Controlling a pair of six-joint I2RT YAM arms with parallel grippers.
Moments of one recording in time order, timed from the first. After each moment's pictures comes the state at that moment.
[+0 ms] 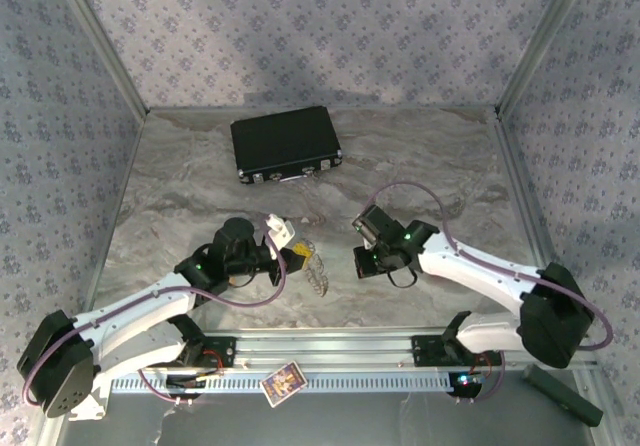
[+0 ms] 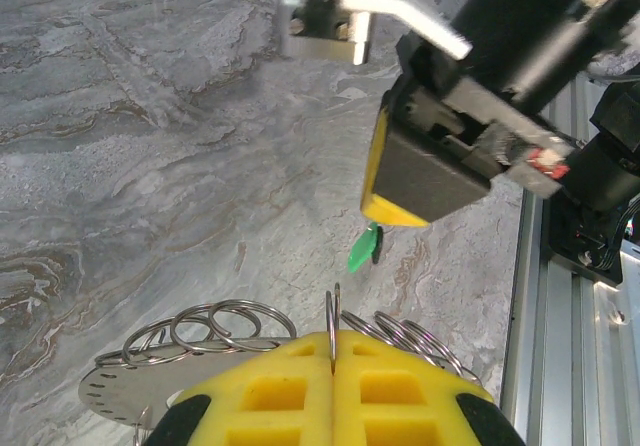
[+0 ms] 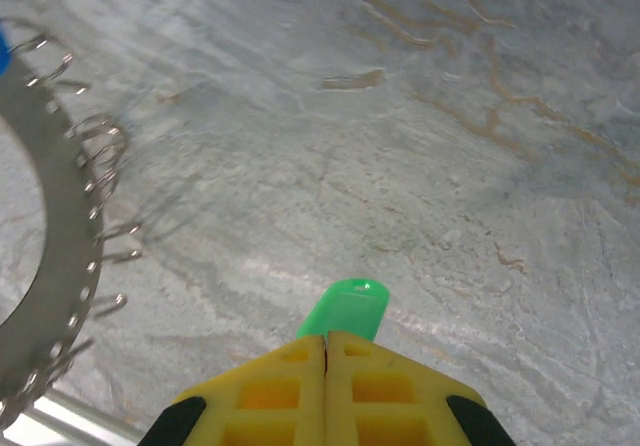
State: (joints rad) left arm -0.80 0.95 0.45 0.07 0.43 -0.07; right arm 0.80 1.29 0.82 -0.72 -0.06 0.56
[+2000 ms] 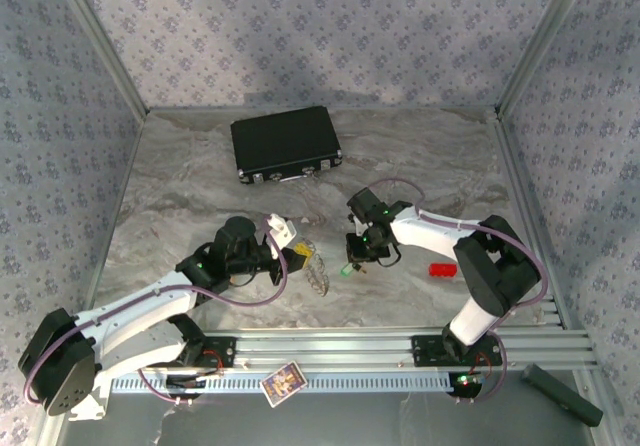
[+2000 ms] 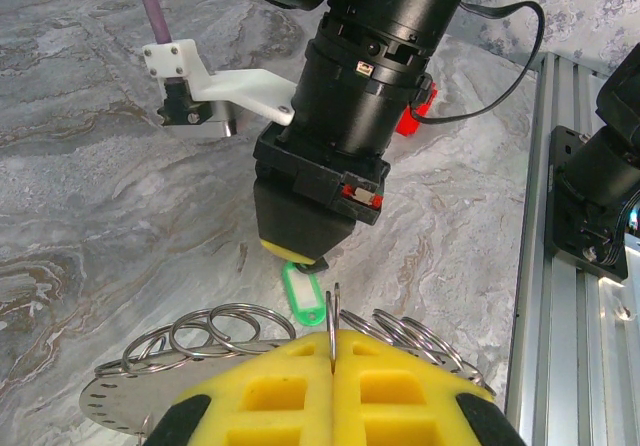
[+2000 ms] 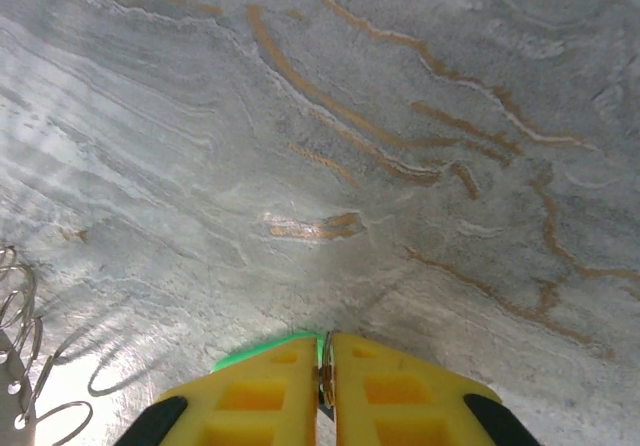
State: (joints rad) left arm -0.80 0.96 0.46 0.07 0.43 -0.05; right arm 0.66 1.63 0.91 -0.58 -0.23 0.50
